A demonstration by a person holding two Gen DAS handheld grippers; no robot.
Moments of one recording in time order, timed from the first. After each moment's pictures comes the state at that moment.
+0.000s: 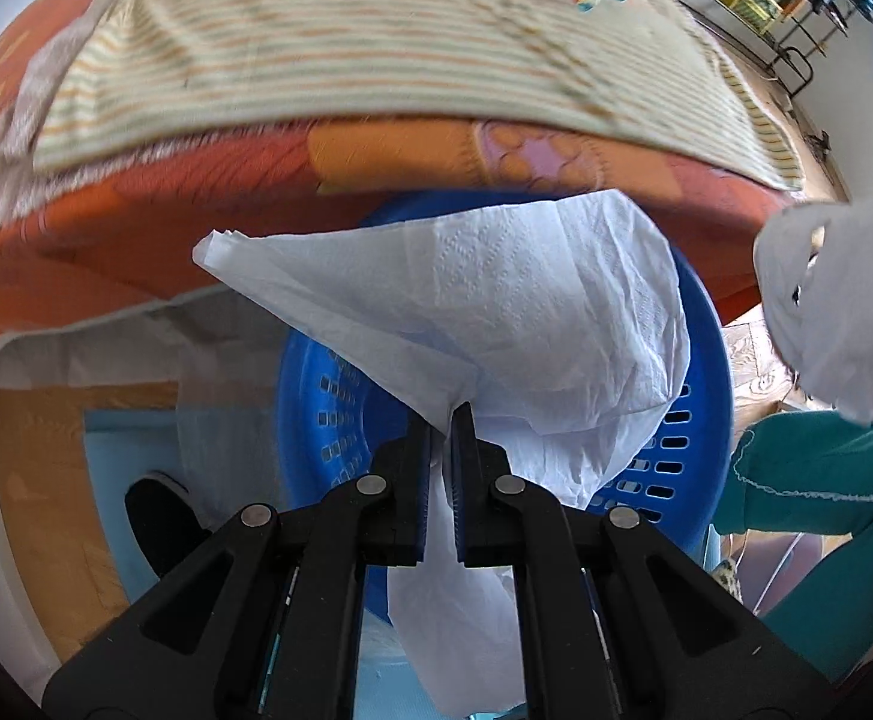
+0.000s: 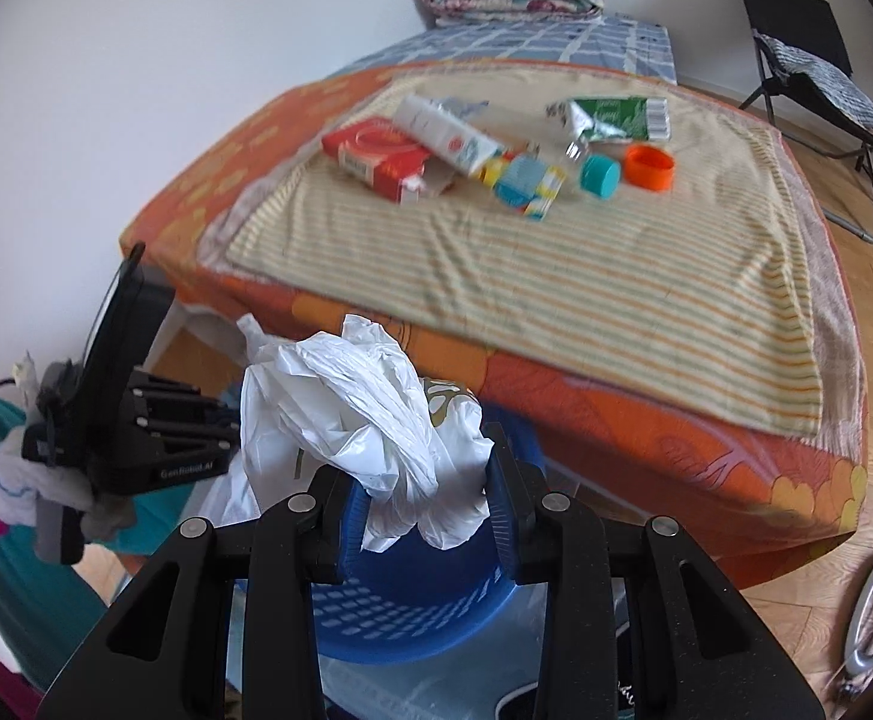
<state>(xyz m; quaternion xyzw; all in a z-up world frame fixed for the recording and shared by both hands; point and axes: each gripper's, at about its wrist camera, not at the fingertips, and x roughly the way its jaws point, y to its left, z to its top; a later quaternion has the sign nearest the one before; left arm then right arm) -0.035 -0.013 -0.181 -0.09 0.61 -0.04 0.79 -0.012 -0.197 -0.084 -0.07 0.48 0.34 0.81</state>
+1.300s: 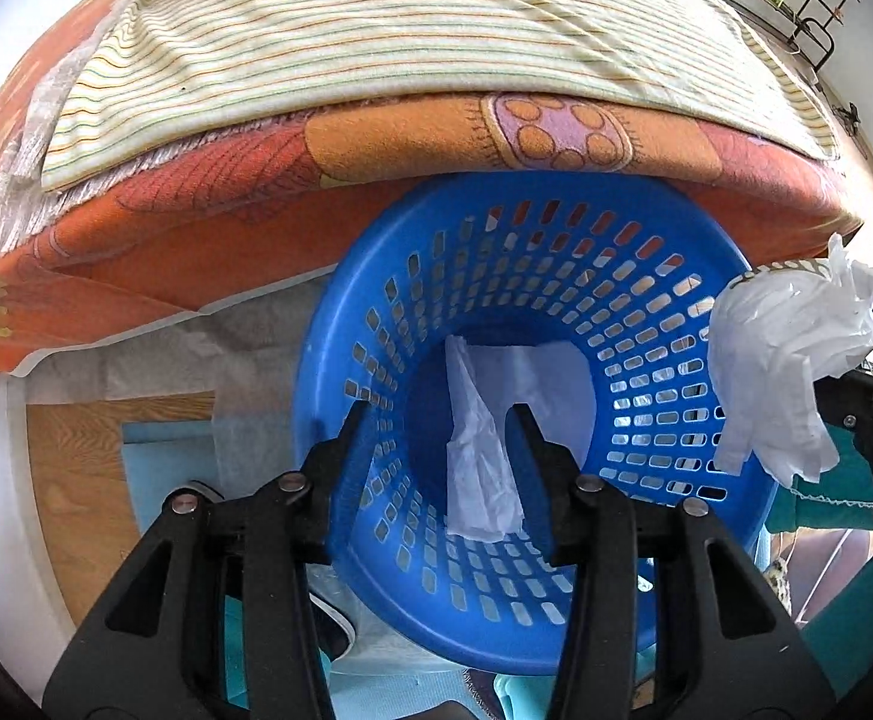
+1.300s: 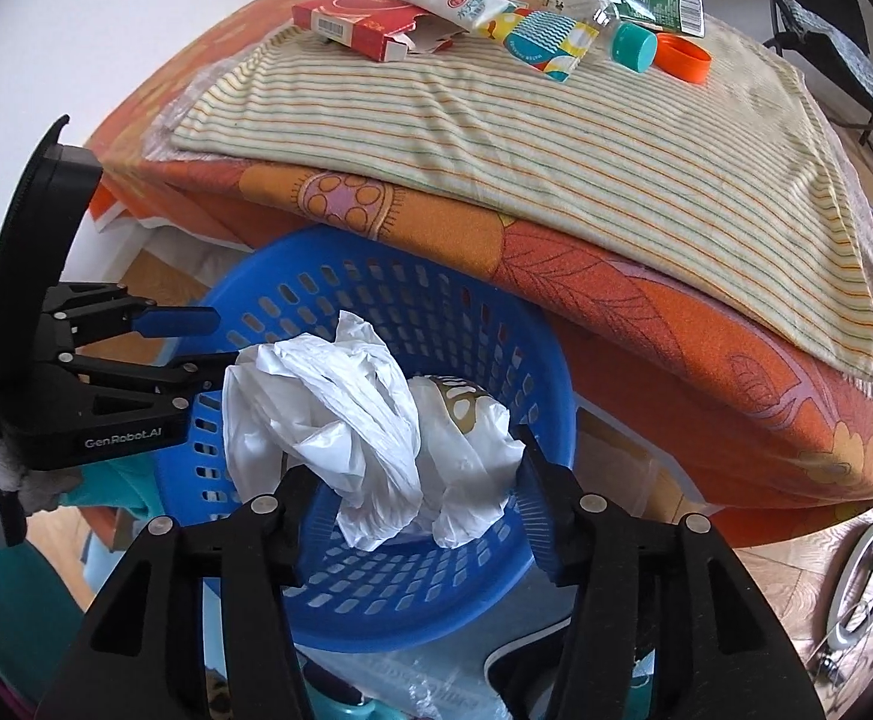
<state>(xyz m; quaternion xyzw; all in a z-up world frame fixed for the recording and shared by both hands) -0.035 -0.026 -0.184 -0.03 0.61 -0.01 0.79 -0.014 -0.173 -0.141 -0.12 0.55 0.31 0.77</state>
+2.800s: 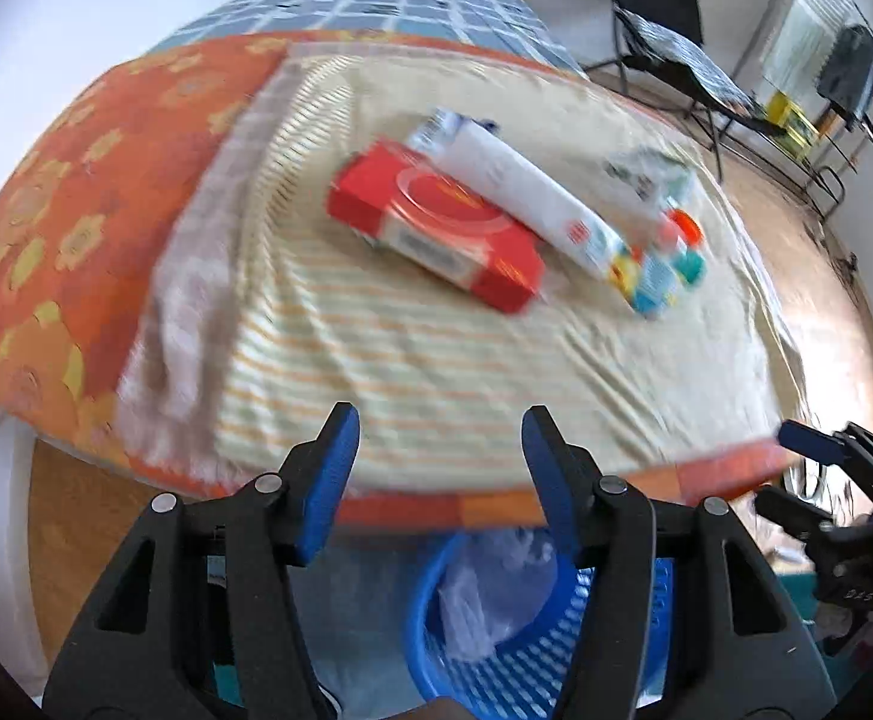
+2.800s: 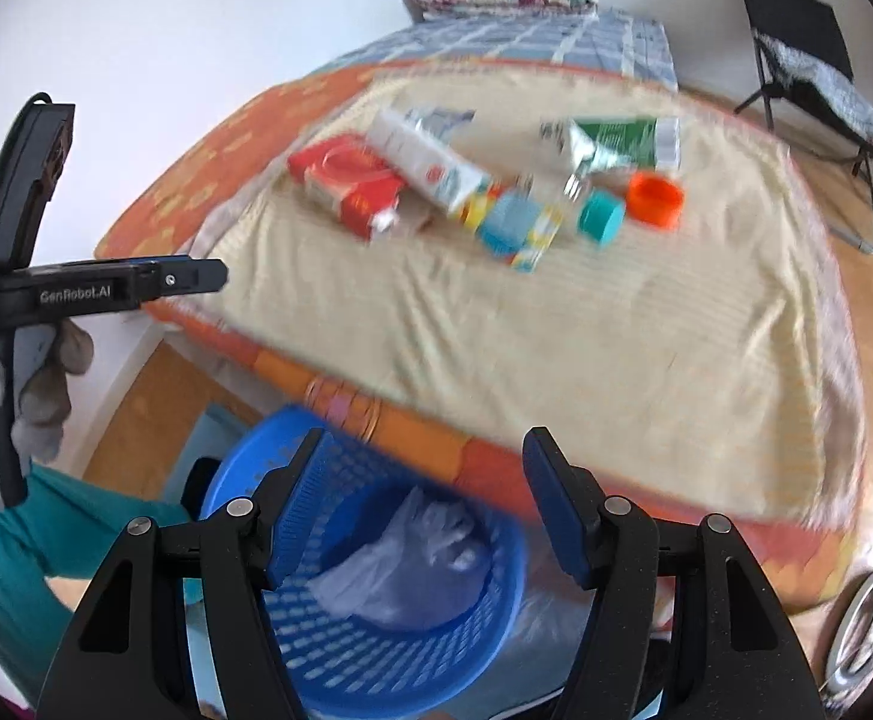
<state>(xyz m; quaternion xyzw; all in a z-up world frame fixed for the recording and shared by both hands) 0.041 0.066 -0.072 -0.13 0.50 0.04 0.86 0.047 -0.174 -0.066 -0.08 0.47 0.32 0.82</state>
